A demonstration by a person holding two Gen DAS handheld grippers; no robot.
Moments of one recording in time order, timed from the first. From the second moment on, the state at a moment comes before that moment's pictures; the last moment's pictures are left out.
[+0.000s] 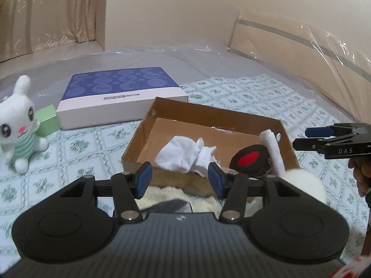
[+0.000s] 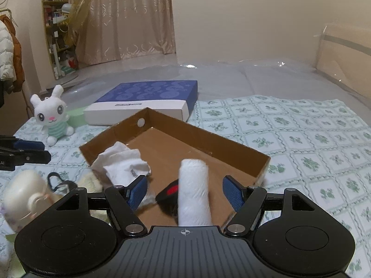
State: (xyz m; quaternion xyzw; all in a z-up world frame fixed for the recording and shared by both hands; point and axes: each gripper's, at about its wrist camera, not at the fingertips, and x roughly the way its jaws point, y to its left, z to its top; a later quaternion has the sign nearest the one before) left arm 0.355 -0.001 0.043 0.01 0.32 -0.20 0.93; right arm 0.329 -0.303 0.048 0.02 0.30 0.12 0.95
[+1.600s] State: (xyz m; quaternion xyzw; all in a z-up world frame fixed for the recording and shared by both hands) left arm 0.068 0.060 0.032 -0.02 0.30 -0.04 0.95; right arm 0.074 -0.227 0.049 0.06 0.29 0.13 0.94
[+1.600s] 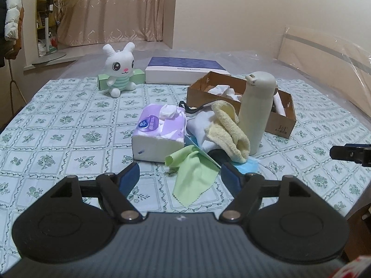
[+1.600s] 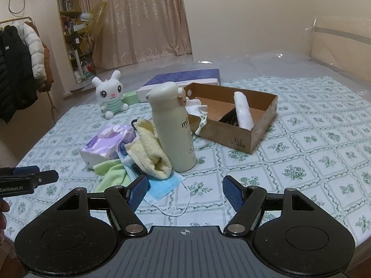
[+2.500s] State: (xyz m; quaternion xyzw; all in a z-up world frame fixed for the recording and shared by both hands) left arm 0.092 0.056 0.003 0.00 0.32 -0.06 0.95; right arm 0.094 -0.209 0.020 0.04 0.32 0.15 0.93
